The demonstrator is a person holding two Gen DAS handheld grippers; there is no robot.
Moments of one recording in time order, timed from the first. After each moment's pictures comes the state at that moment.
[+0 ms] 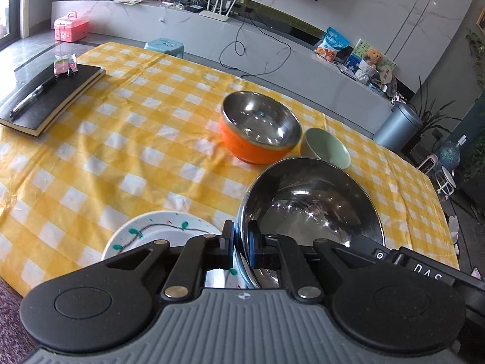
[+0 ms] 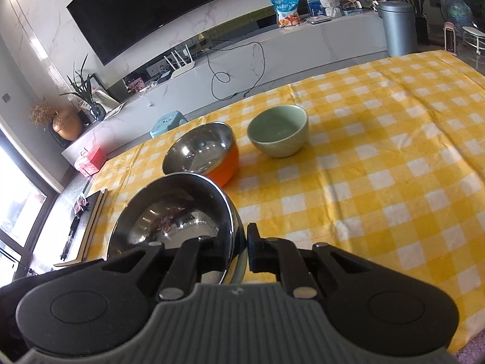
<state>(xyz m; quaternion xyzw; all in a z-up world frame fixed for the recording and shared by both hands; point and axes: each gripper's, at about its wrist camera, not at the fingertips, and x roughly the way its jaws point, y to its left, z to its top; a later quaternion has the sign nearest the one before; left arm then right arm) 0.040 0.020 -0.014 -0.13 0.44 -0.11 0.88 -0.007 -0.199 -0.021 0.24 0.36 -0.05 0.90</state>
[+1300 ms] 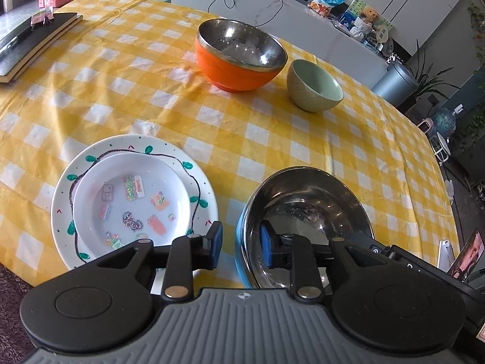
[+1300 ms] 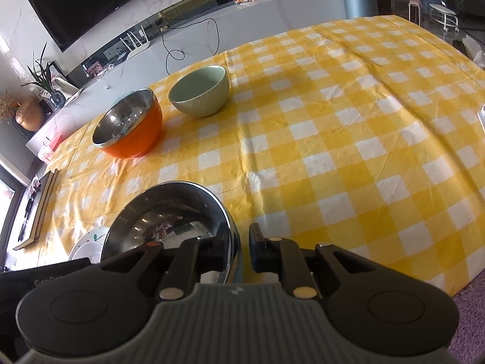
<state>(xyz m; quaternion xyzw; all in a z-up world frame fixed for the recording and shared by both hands) 0.026 -0.008 -0.055 -0.12 0.50 -0.13 0.85 -0.033 -0.238 -0.068 0.22 0.41 -0.10 0.88</state>
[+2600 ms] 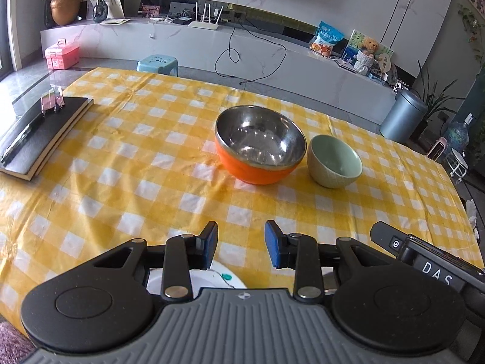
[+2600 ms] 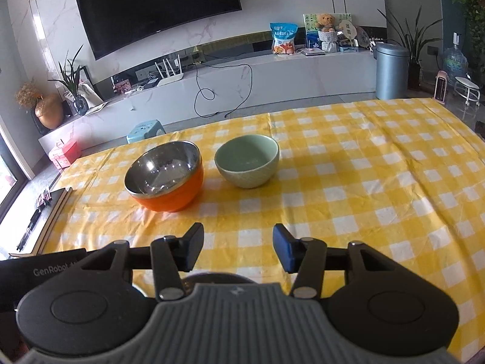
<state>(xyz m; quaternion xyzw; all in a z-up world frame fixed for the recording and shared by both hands) 0.077 0.008 -0.009 -0.06 0.42 -0.10 0.90 0.026 -0.207 -0.028 0.13 0.33 -0.07 0.93</state>
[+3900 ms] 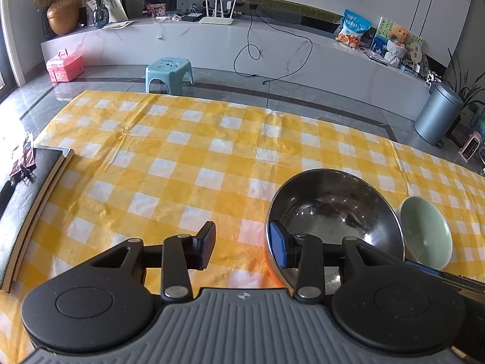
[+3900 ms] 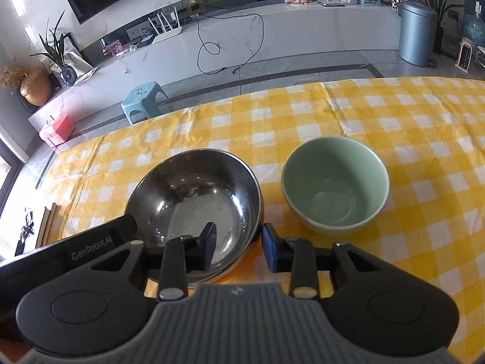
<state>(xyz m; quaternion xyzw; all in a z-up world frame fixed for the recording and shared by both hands) 0.234 0.008 -0.045 -0.02 0.44 -0.07 0.90 0.198 -0.170 -0.064 0.16 0.43 -0.07 0.89</state>
